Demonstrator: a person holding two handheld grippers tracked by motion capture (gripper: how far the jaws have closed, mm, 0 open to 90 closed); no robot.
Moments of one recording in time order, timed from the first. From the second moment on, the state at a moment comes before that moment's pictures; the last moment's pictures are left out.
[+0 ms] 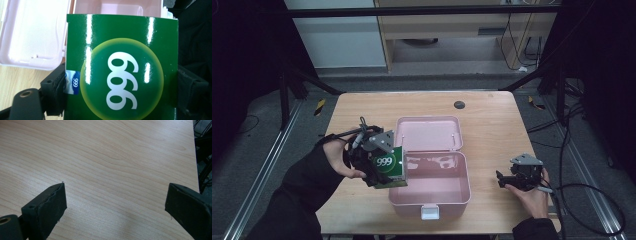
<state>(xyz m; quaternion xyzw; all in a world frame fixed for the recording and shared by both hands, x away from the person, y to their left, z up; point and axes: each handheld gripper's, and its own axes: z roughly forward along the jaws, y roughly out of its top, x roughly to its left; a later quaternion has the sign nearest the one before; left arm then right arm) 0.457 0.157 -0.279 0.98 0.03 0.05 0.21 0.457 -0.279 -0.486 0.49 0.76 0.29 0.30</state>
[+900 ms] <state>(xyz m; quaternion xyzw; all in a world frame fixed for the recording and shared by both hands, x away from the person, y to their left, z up) 0.464 0.117 -0.292 0.98 0.00 0.04 0.20 0.457 -0.280 -0.487 0.49 0.76 0.29 0.30</state>
